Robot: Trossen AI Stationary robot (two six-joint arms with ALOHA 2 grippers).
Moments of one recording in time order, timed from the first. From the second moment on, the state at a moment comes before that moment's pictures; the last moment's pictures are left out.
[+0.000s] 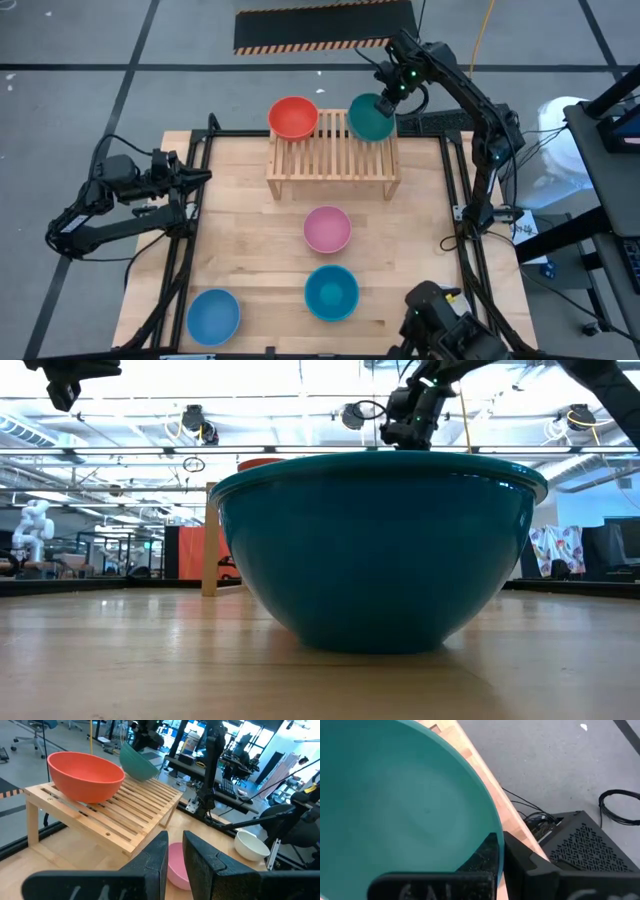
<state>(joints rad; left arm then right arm) 0.36 0.20 0.75 -0.70 0.08 -0.35 -0.92 1.93 2.09 -1.34 -0.18 -0.30</state>
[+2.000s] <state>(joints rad) 0.36 0.20 0.75 -0.71 0.16 -0.35 -0.64 1.38 2.09 -1.32 -0.11 -0.43</state>
